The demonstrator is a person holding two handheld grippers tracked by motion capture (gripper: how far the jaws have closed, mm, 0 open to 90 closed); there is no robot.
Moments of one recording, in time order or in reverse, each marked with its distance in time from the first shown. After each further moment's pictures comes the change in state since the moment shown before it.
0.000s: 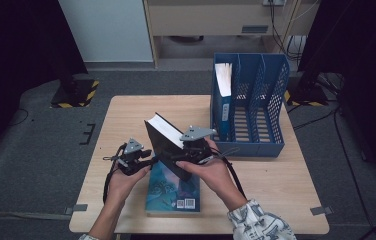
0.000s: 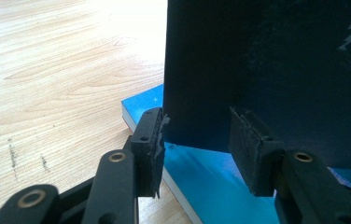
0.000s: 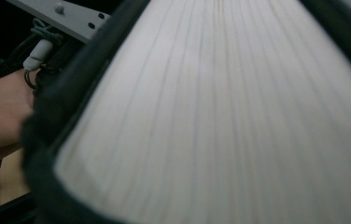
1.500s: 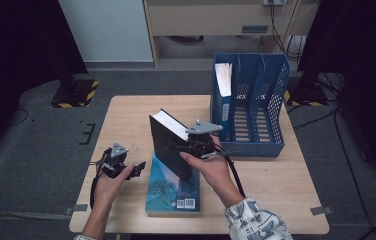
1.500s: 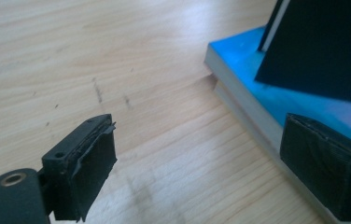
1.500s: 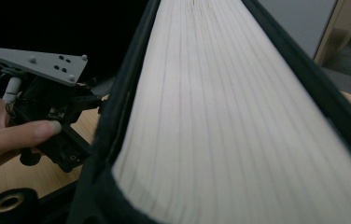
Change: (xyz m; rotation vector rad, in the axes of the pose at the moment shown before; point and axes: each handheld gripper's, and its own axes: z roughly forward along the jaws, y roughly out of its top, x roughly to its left) left arm 0.040 -0.032 -0.015 0.028 0.110 -0.037; right arm -0.013 0.005 -0.004 -0.054 -0.085 0.093
